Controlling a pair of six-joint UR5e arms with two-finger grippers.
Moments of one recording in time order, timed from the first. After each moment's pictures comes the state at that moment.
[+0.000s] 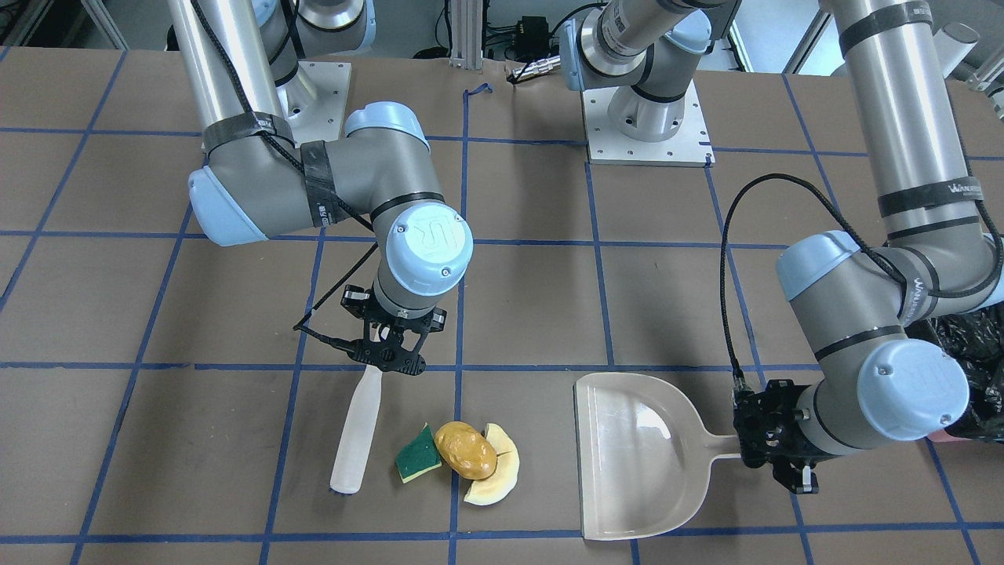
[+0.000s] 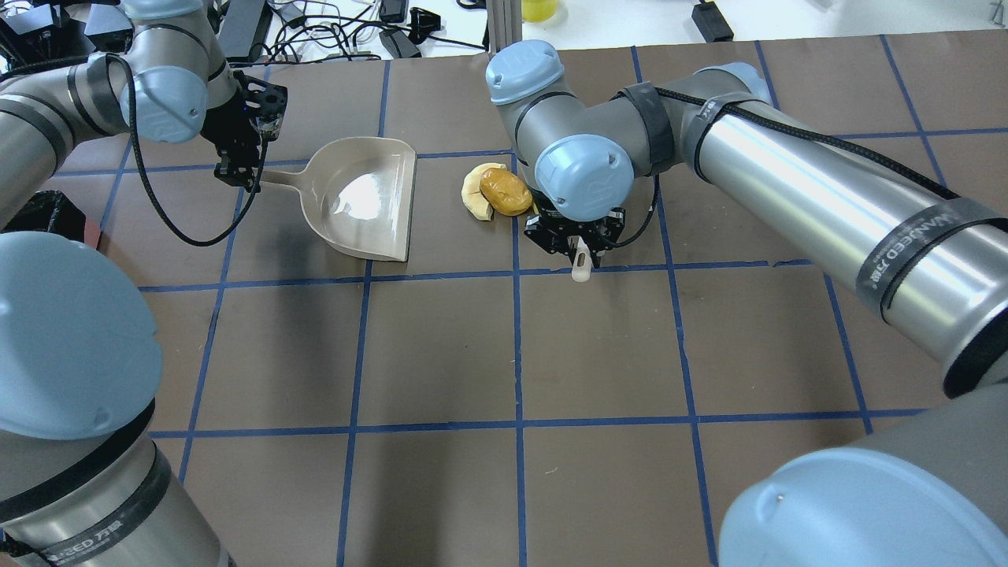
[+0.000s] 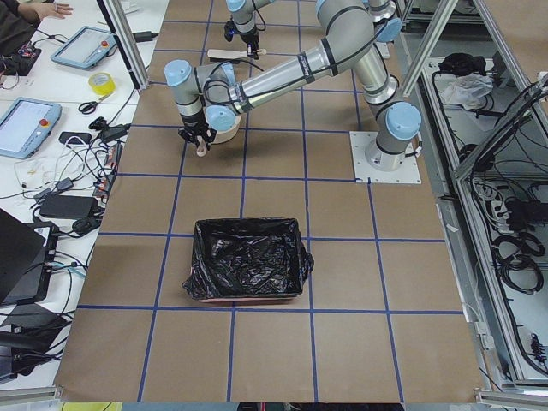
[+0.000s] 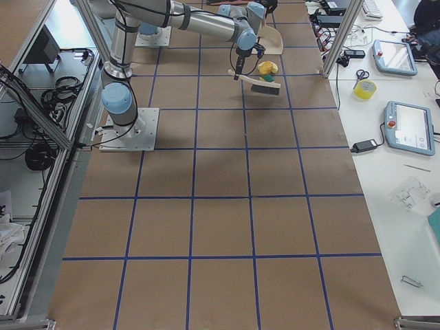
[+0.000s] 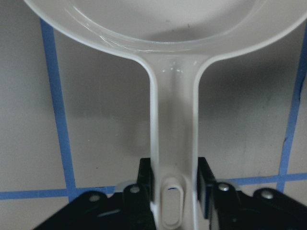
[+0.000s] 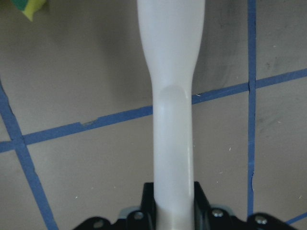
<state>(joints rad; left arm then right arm) -1.38 -2.18 -1.36 -1.22 1.69 1.76 1.91 -1.07 1.50 -1.73 -1.76 0.54</state>
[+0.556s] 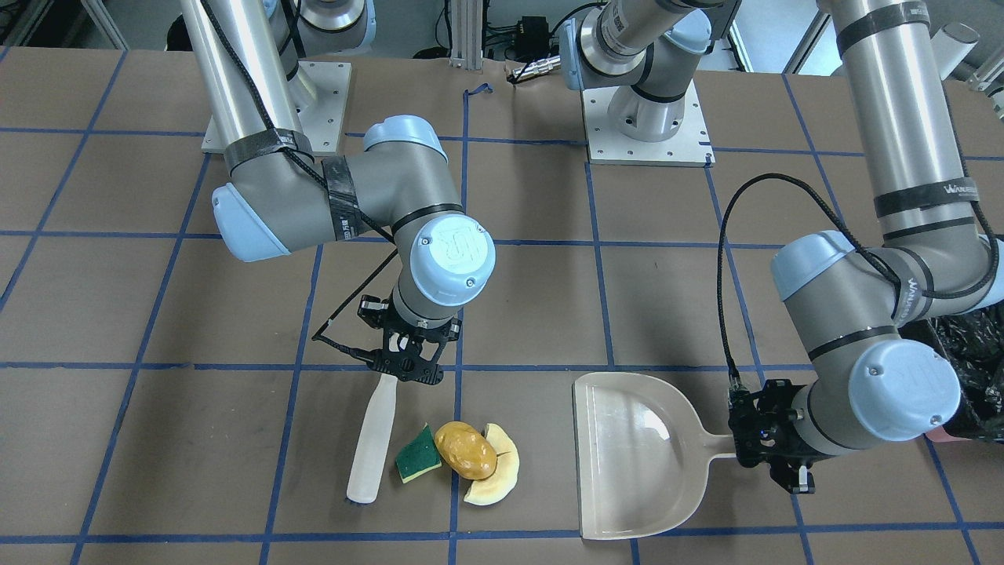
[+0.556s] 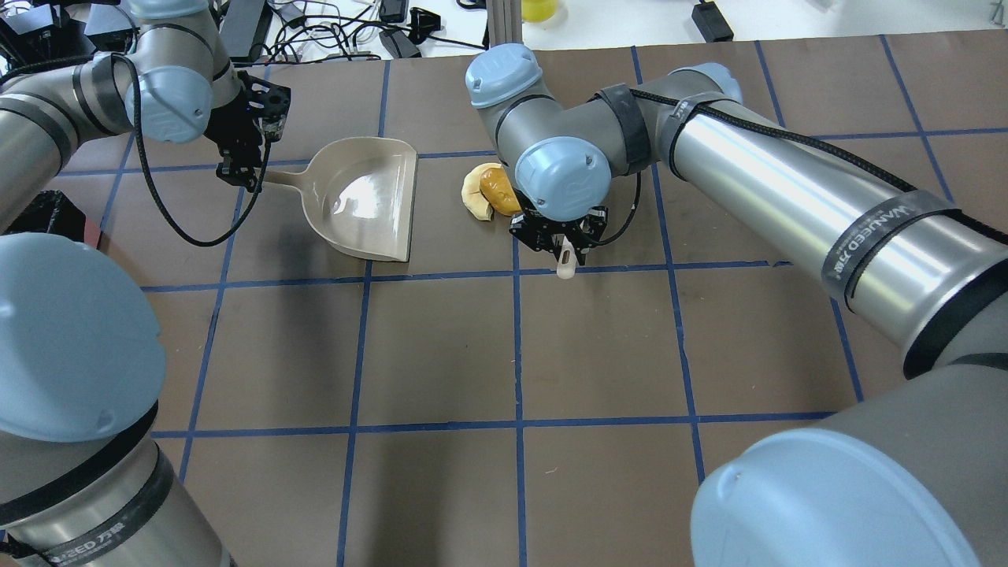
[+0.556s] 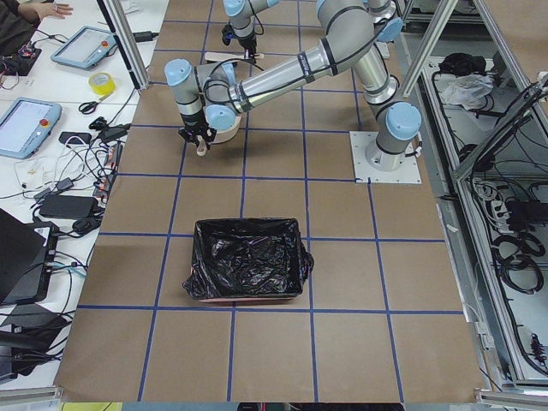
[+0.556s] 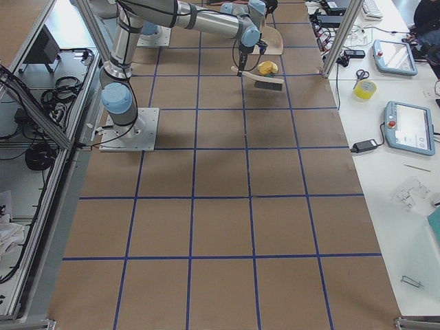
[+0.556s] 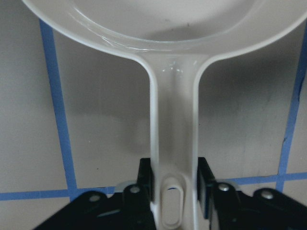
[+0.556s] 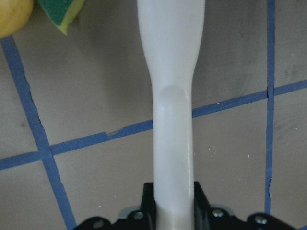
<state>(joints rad) -1.39 -2.18 -1.36 -1.22 1.71 1.75 1.93 -1.03 1.46 -1.74 -1.76 0.56</state>
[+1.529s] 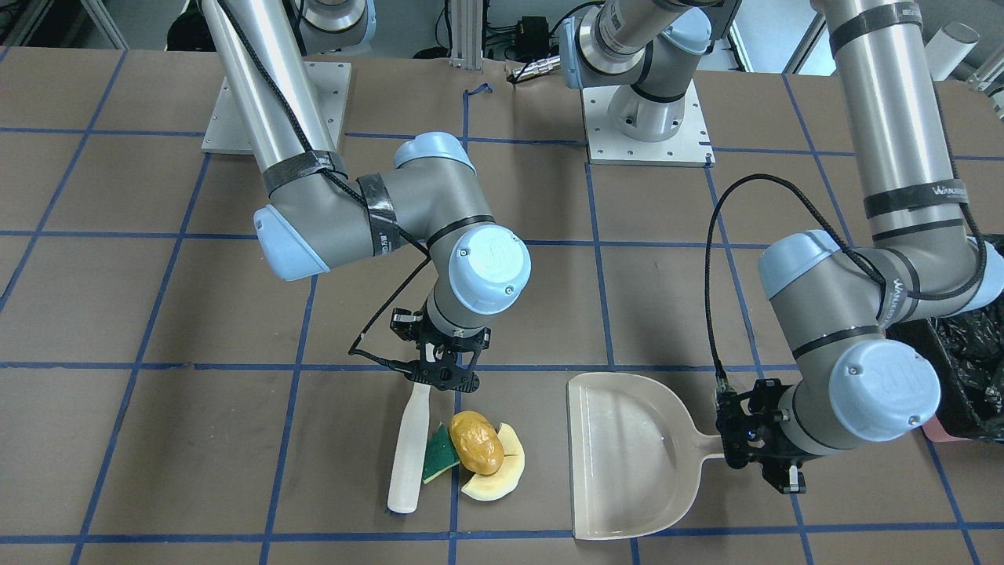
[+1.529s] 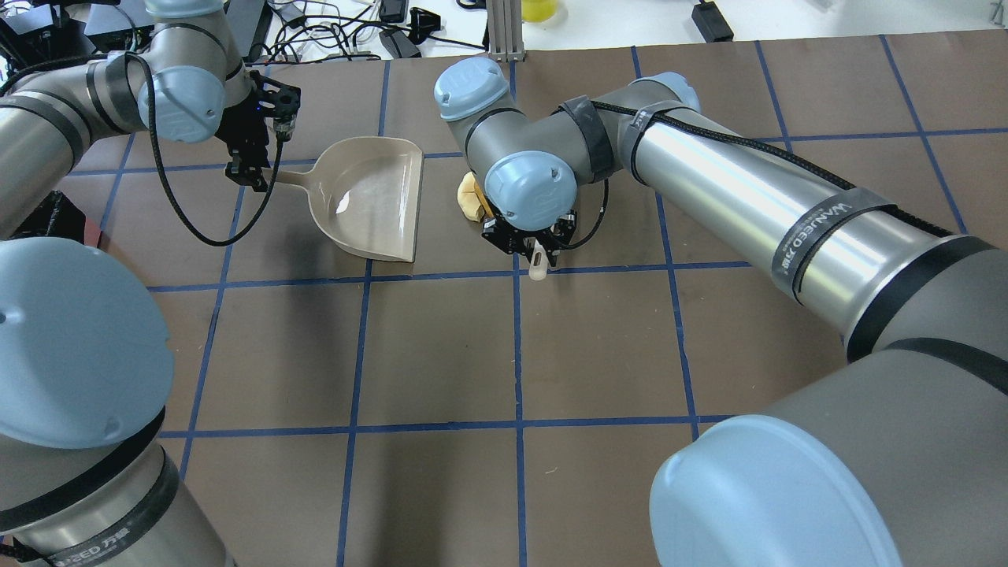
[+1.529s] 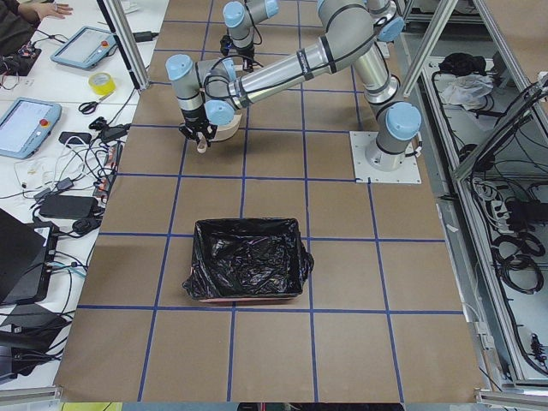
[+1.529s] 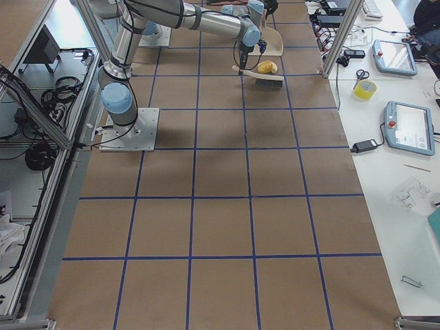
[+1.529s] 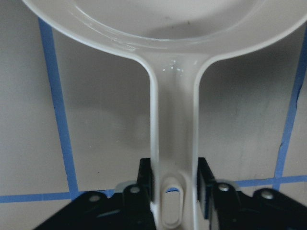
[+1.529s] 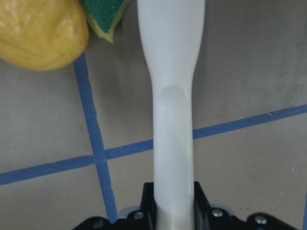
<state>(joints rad) -1.41 -2.18 -1.36 -1.22 1.72 1.72 1.98 -0.97 1.40 -1.77 -1.73 0.56</state>
